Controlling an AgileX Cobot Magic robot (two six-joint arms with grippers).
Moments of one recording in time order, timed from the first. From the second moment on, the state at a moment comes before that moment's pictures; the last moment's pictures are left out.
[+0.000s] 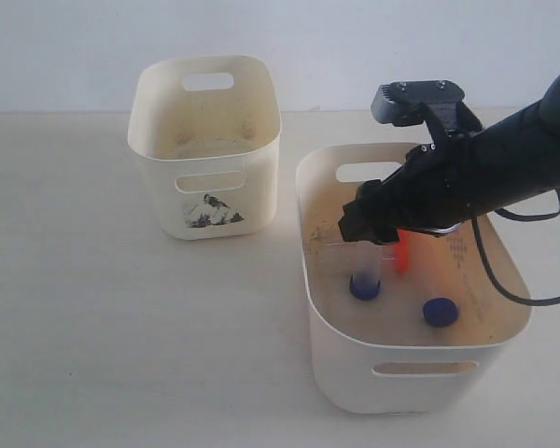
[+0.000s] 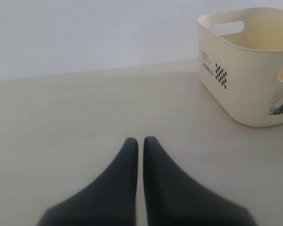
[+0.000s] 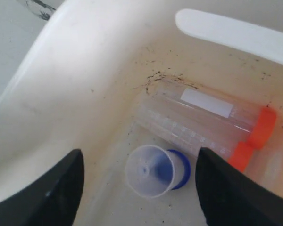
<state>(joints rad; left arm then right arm) -0.02 0.01 0.00 0.13 0.28 -0.02 0.27 1.58 -0.86 0.84 0.44 -0.77</state>
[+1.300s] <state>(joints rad) -0.02 0.01 0.00 0.13 0.28 -0.02 0.27 1.51 -1.04 0.70 0.68 -0.59</state>
